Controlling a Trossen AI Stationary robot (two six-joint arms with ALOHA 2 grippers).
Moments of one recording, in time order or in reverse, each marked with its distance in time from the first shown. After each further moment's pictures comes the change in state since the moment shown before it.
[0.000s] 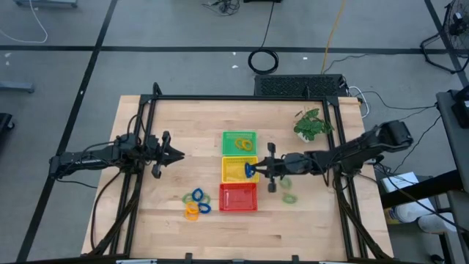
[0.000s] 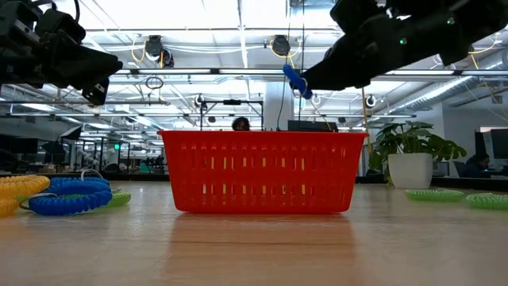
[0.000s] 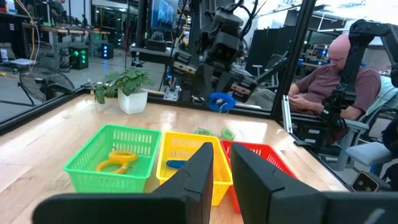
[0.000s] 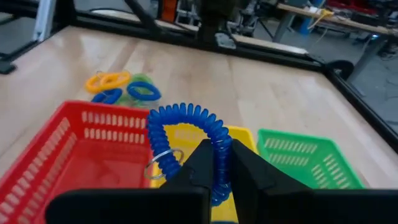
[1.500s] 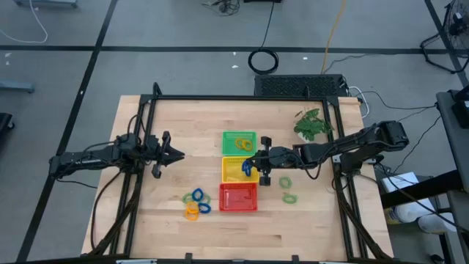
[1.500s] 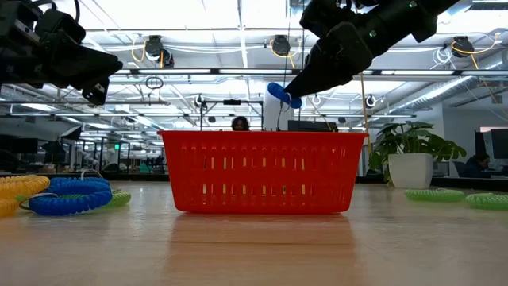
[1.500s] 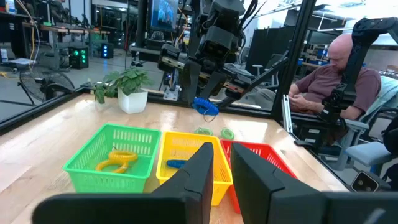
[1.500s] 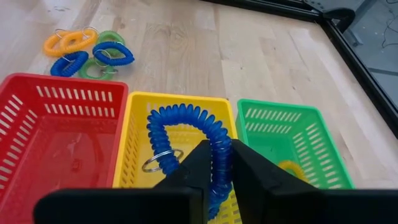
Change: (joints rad) left arm 0.000 0.000 0.000 0.000 0.000 0.000; right arm -0.066 0.047 0.243 -0.443 -0.001 0.034
